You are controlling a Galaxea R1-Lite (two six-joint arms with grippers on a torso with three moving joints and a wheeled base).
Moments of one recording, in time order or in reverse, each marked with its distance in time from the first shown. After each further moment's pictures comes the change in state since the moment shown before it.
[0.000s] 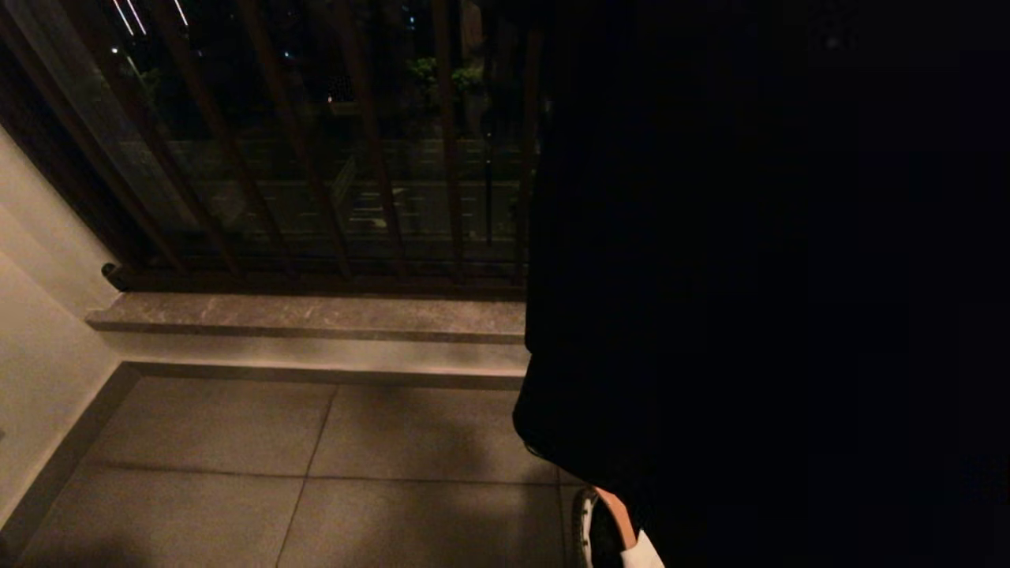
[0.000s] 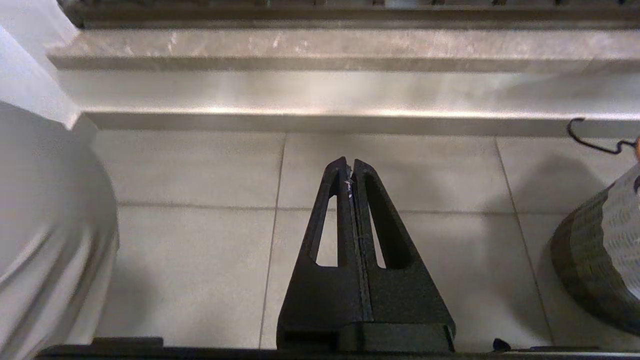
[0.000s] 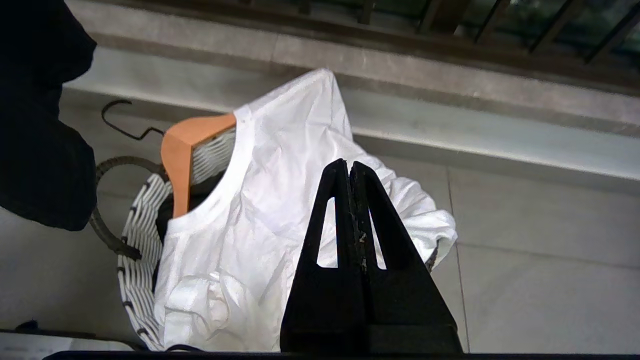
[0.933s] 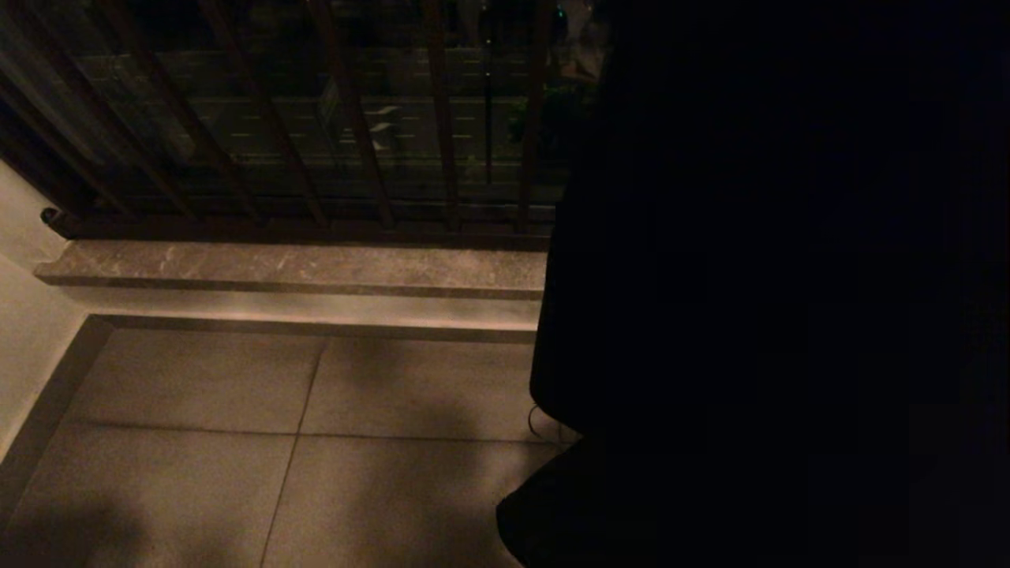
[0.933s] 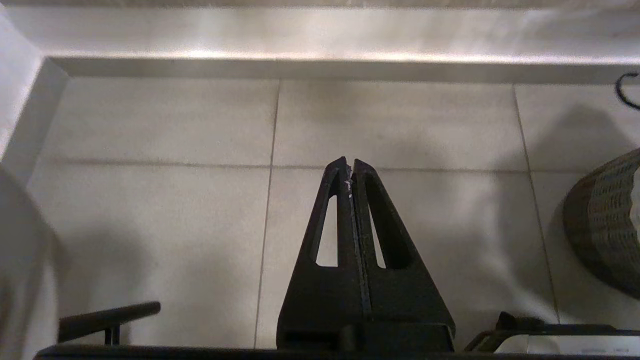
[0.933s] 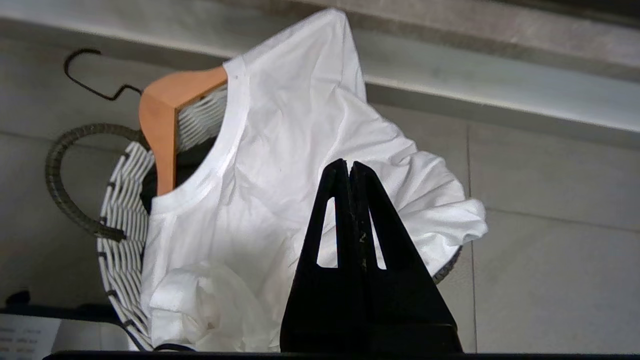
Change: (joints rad) left arm 0.000 0.000 0.000 0.000 0.000 0.000; right arm 0.000 0.000 0.001 0.000 0.000 -0.004
